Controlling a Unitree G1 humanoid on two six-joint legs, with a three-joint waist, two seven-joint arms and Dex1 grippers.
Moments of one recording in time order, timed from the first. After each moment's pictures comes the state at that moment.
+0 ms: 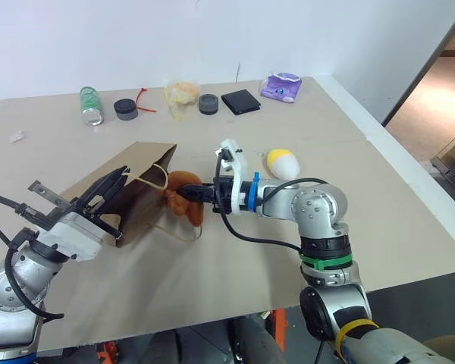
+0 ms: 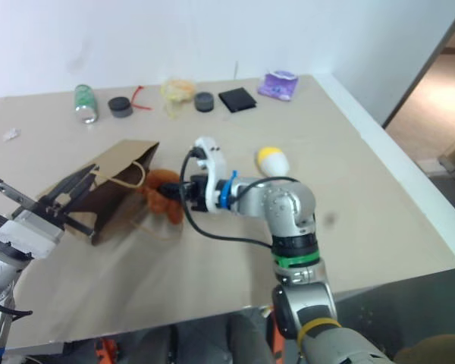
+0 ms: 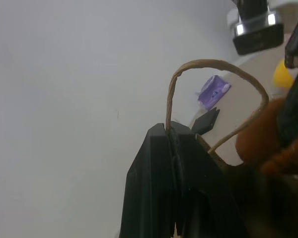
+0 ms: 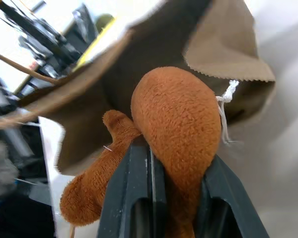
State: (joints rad) left arm 0.07 0.57 0.30 -0.41 -0.05 -0.50 -0.47; right arm -0.82 -0.03 0.01 0.00 0.67 1.26 0.41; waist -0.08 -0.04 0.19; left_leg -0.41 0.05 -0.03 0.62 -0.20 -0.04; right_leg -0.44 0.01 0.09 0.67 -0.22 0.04
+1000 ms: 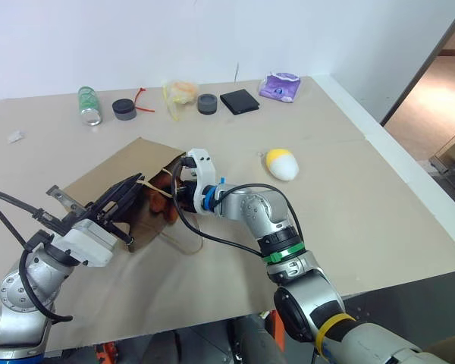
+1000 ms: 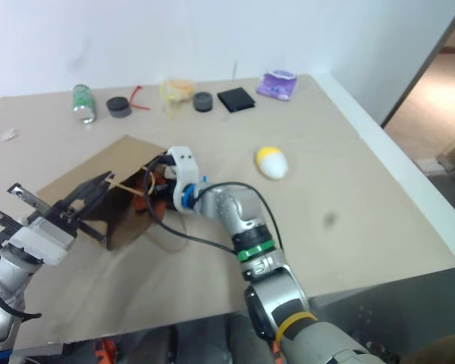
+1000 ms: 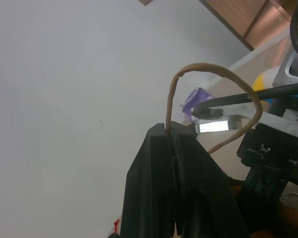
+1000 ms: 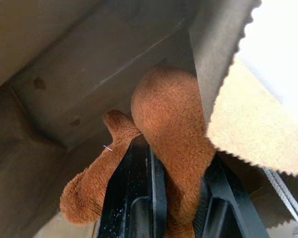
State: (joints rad) left arm 0.07 0.56 0.24 -0.41 -0.04 -0.52 -0.48; right arm -0.90 0.13 0.11 0.40 0.52 0.86 0.29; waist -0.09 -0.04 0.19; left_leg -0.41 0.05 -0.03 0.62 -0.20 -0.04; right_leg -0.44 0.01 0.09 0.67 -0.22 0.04
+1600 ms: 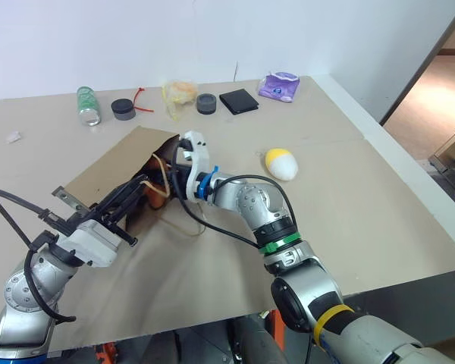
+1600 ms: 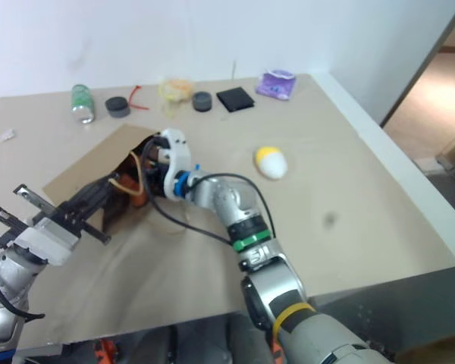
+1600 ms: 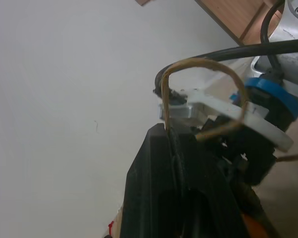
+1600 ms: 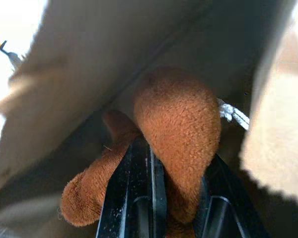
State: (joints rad) left arm 0.06 0.55 0.22 -0.41 -0.04 -0.51 -0.48; right arm -0.98 0.14 0.15 0.44 0.68 0.81 0.36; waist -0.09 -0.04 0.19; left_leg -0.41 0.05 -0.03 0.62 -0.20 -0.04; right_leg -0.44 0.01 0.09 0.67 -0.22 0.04
